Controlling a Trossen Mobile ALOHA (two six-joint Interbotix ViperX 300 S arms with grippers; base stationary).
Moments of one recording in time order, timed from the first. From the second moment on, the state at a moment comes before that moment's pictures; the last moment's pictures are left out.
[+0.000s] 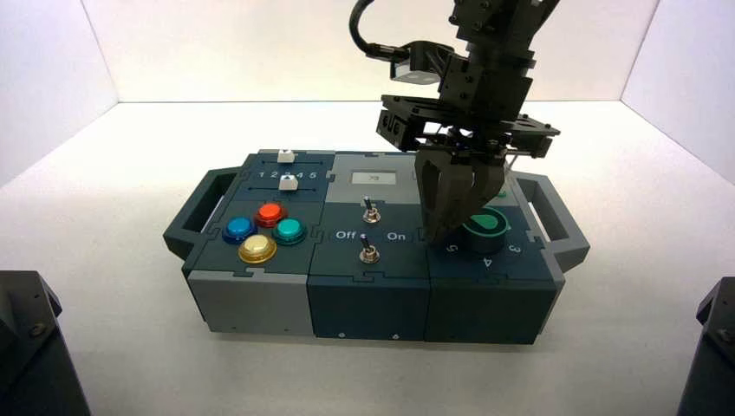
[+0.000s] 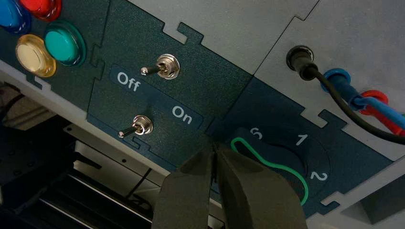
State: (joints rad) left arm -0.19 -0.80 0.80 -0.13 0.53 0.13; right arm 0.82 -0.03 0.84 0.37 0.73 0.12
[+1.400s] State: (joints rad) left arm -0.19 -0.83 0.80 -0.13 0.54 0.13; right arm 0.83 -0.04 0.84 0.35 0.69 0.12
